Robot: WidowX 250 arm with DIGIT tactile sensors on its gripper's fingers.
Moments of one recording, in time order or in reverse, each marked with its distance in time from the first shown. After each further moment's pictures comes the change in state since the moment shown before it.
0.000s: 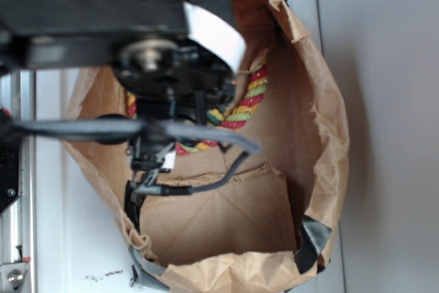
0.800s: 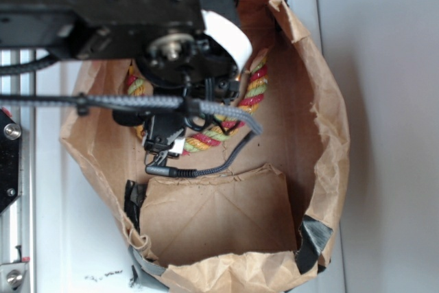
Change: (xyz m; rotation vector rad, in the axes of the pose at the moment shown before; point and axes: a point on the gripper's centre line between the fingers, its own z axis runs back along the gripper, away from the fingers) arm 0.000 0.011 -0.036 0.004 -0.032 -0.050
